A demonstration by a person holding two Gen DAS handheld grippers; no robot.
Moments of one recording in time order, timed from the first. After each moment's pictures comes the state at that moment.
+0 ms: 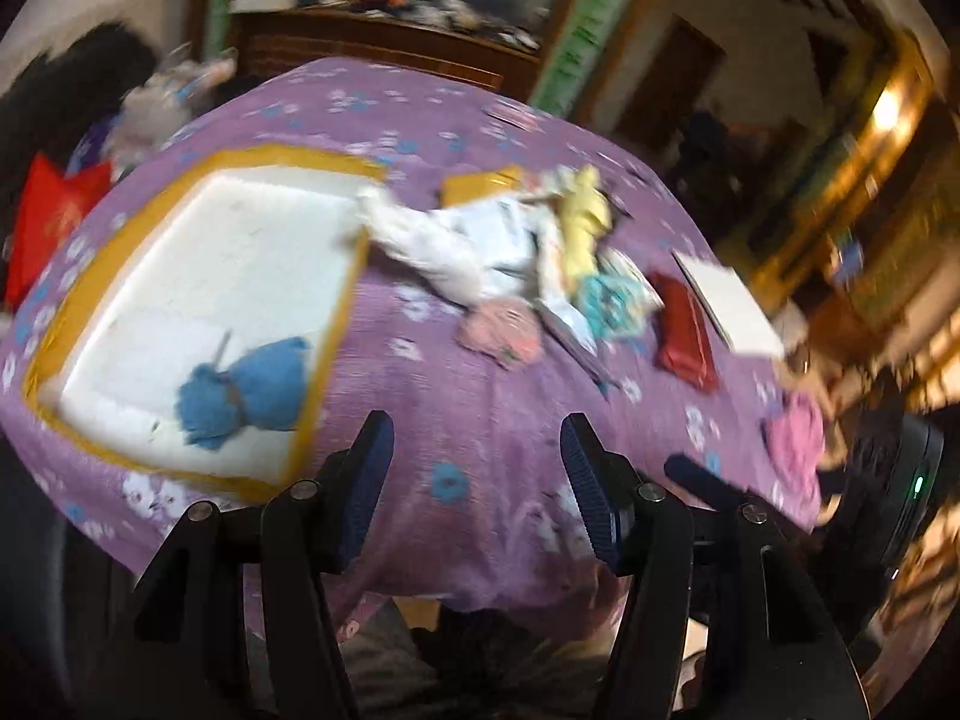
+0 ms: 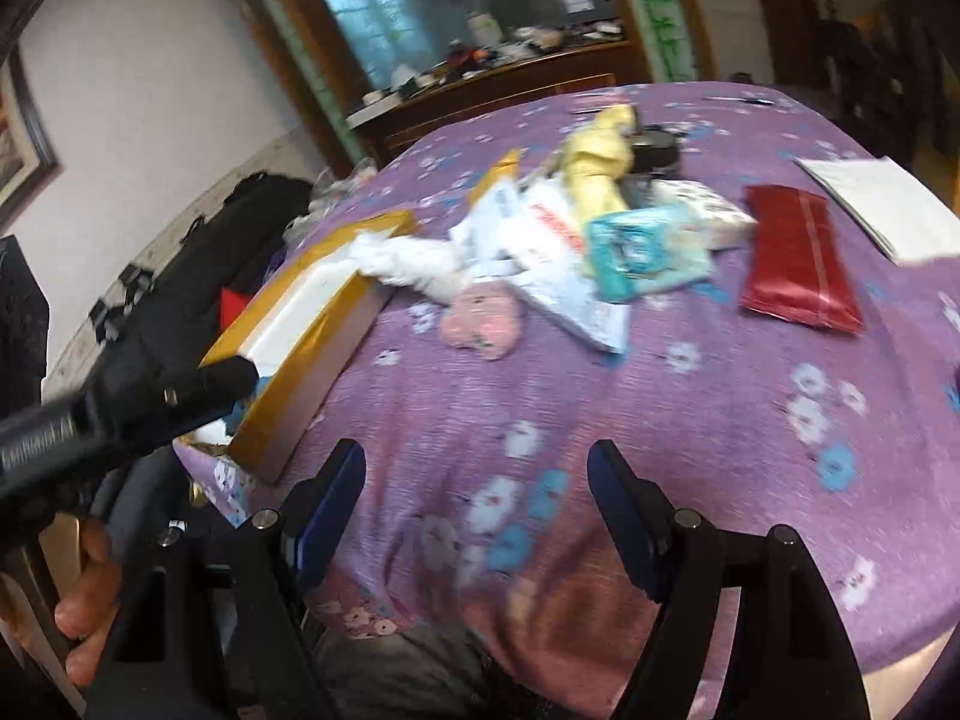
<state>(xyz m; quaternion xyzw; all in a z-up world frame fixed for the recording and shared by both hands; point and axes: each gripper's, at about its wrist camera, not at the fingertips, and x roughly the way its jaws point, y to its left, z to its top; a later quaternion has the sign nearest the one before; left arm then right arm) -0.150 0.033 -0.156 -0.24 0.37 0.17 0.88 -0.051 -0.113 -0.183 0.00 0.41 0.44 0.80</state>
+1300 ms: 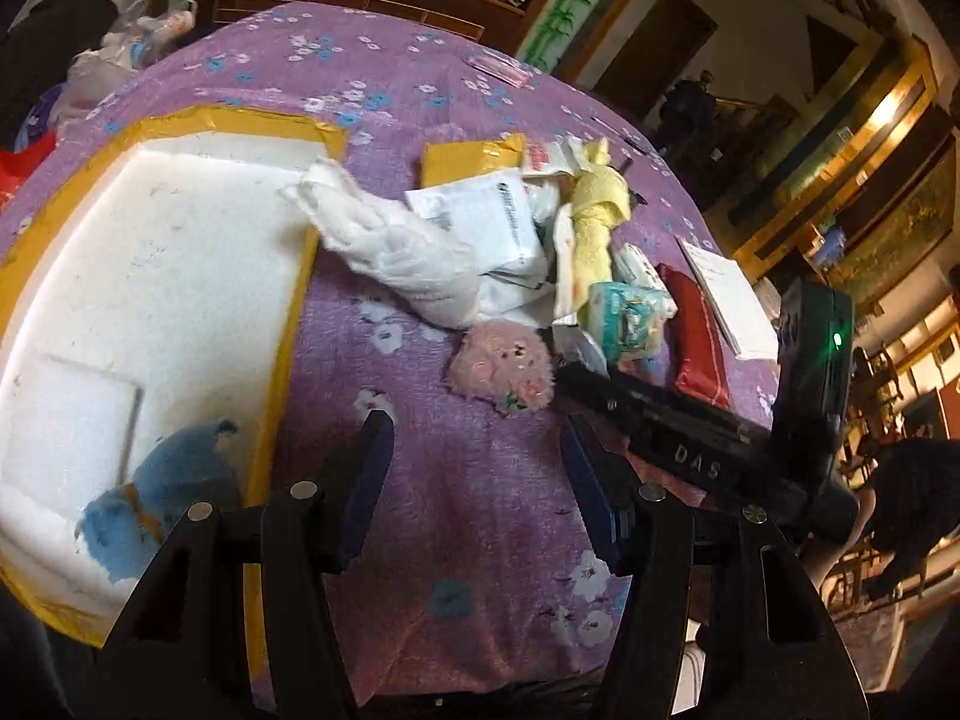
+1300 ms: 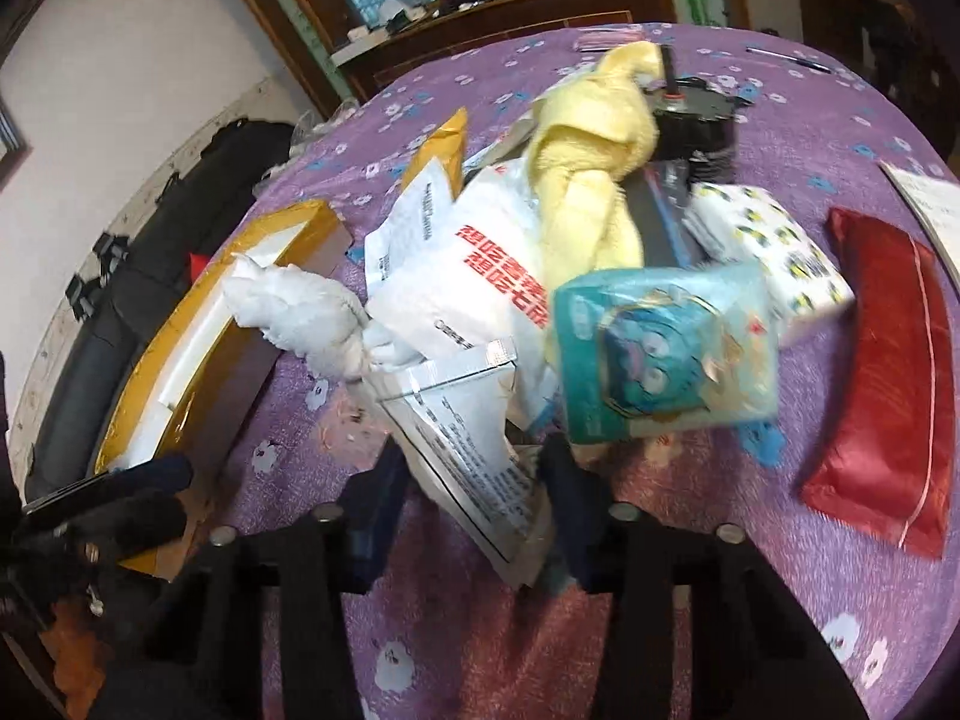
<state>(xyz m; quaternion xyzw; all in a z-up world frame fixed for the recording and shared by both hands) -0.090 0.086 -0.187 -0.29 0.41 0.12 0.86 0.055 -0.045 -0.217 -0.06 0.47 0.46 0.75</state>
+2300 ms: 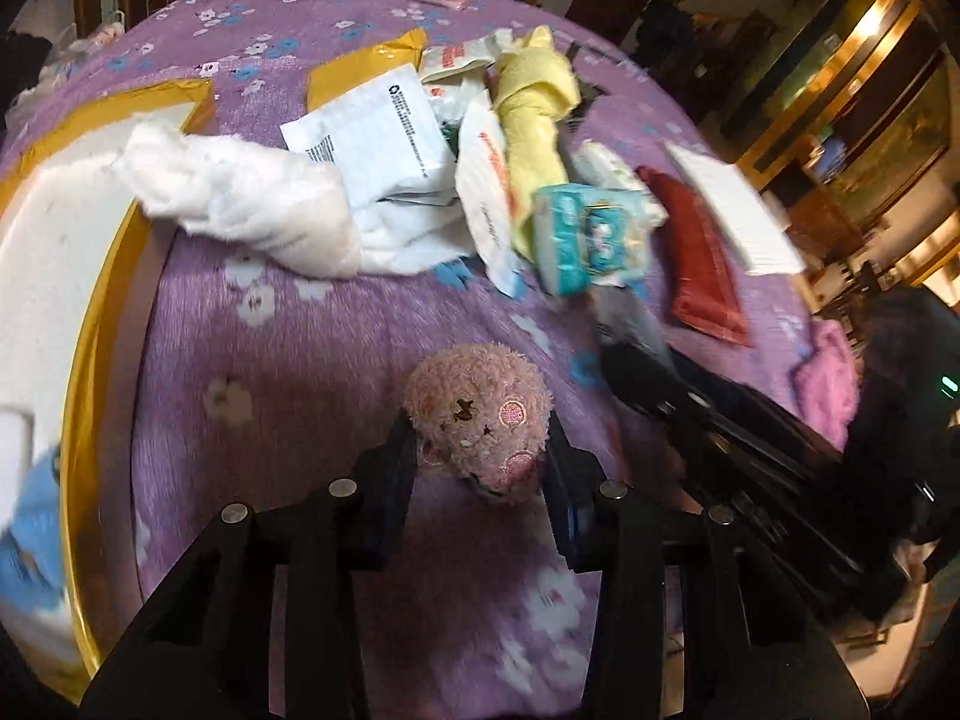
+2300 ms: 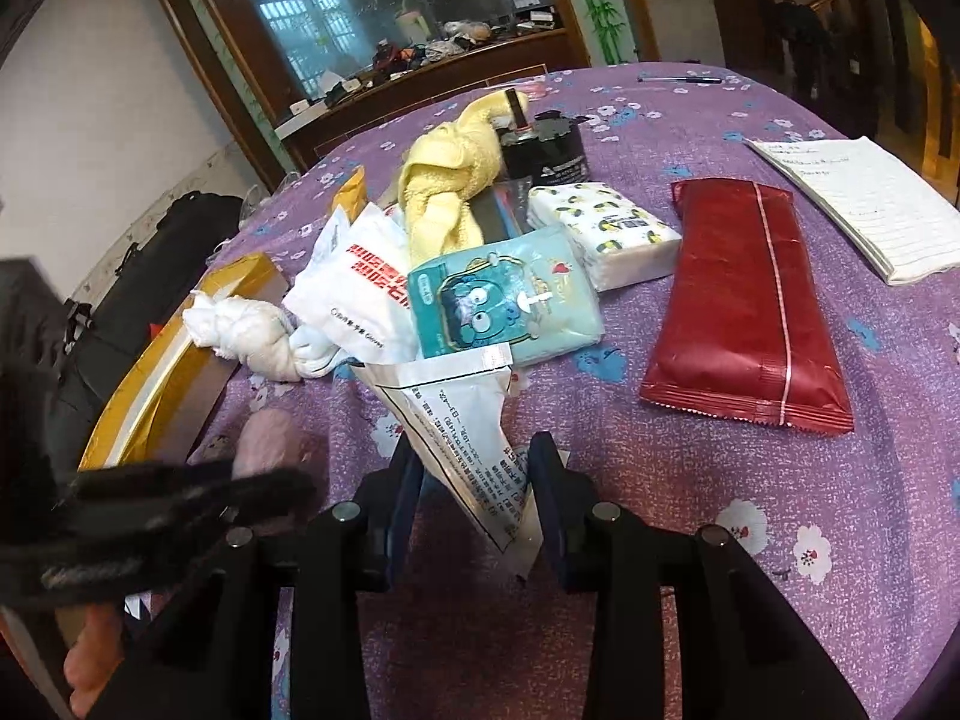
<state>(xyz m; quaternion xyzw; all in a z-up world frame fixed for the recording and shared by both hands) -0.041 0.044 -0.218 -0.24 0.47 0.08 0.84 0.045 -0.100 -0.216 -0.01 0.42 0.40 0.81</state>
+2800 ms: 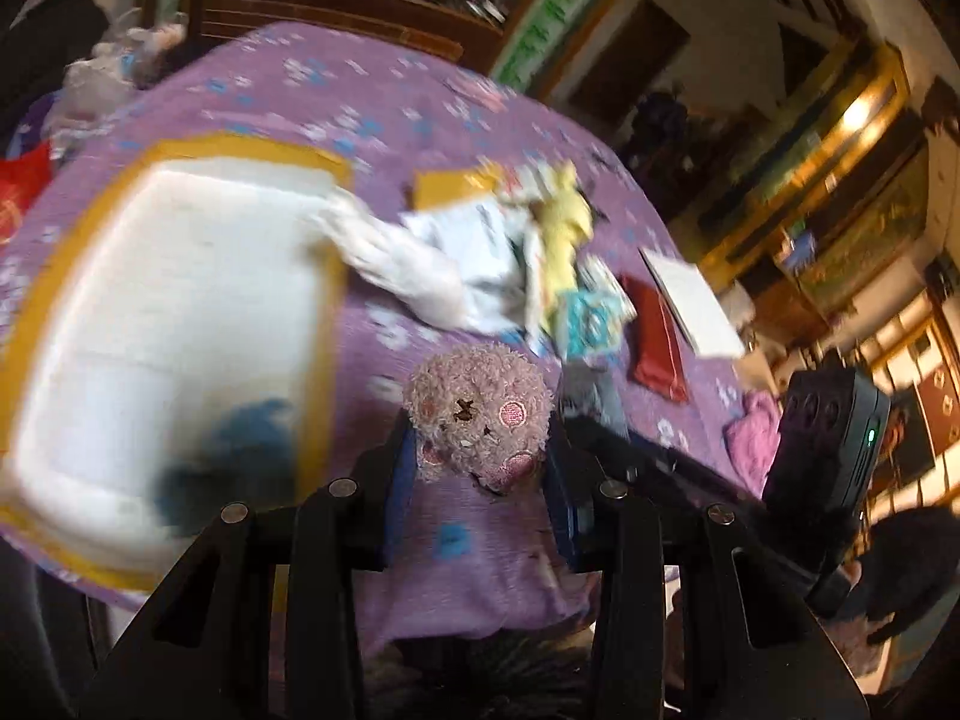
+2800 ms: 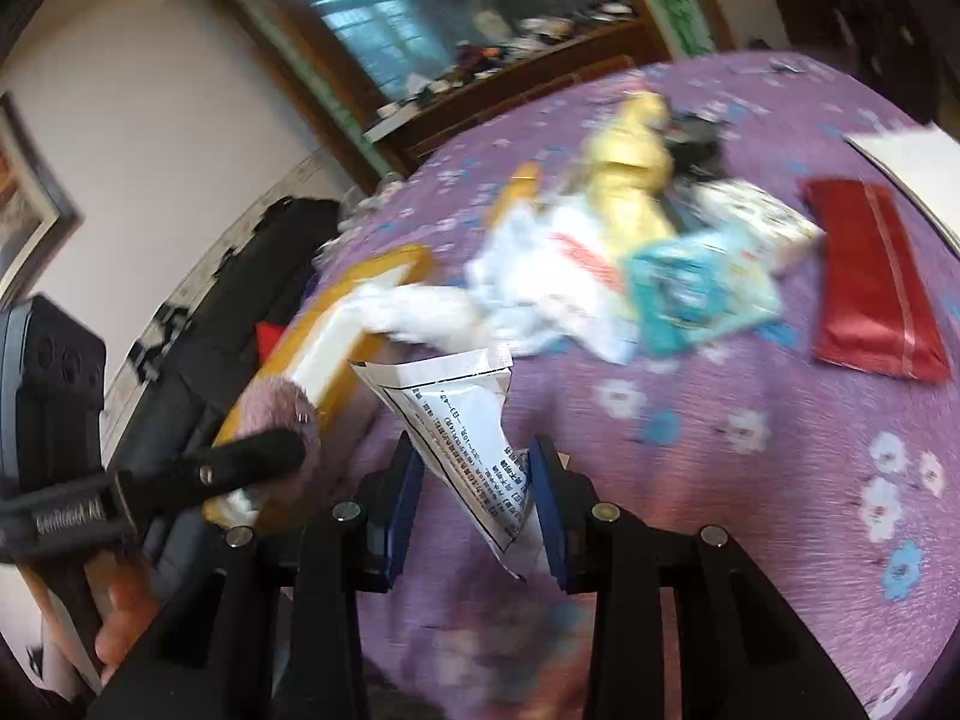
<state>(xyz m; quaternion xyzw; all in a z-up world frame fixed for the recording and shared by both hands) -0.138 0.099 -0.152 -0.30 0.38 0.11 0.87 -0.020 -0.061 -0.179 0.04 0.42 0.51 0.75</state>
